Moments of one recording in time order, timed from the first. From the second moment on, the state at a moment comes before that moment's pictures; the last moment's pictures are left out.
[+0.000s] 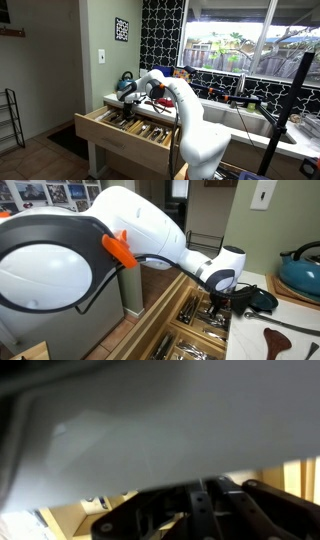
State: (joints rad) arm -0.24 0.84 0.00 -1.33 0.06 2.26 -1.90
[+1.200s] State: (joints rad) arm -0.27 0.85 0.09 -1.25 0.17 2.21 -1.81
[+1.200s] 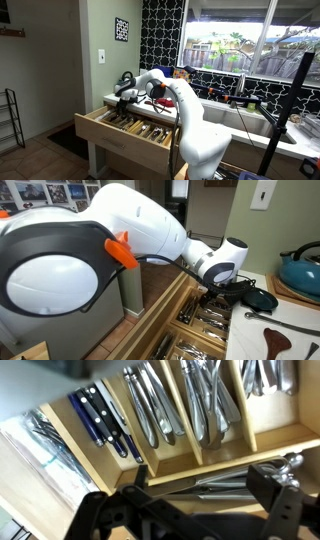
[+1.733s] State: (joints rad) arm -0.25 0.76 0.09 -1.29 0.19 2.03 -1.47
